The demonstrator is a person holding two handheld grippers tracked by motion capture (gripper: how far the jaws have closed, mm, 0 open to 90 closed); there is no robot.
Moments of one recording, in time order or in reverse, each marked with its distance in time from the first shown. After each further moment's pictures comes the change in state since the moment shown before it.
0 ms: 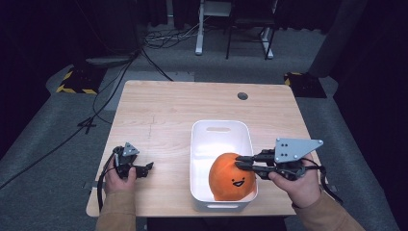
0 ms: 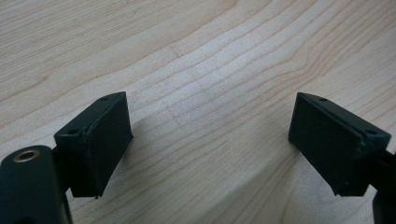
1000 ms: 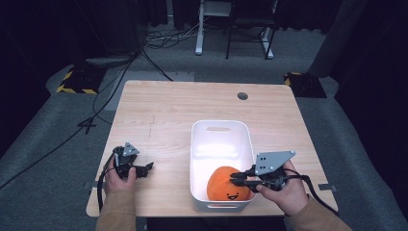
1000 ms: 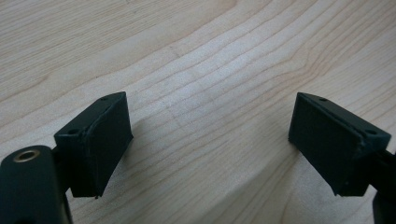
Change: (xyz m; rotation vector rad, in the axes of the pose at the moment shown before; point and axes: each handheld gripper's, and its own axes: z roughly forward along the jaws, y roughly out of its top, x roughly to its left) left arm 0.000 0.000 0.000 0.001 0.000 0.001; right arm 0.008 -0.040 0.033 0.233 0.036 0.048
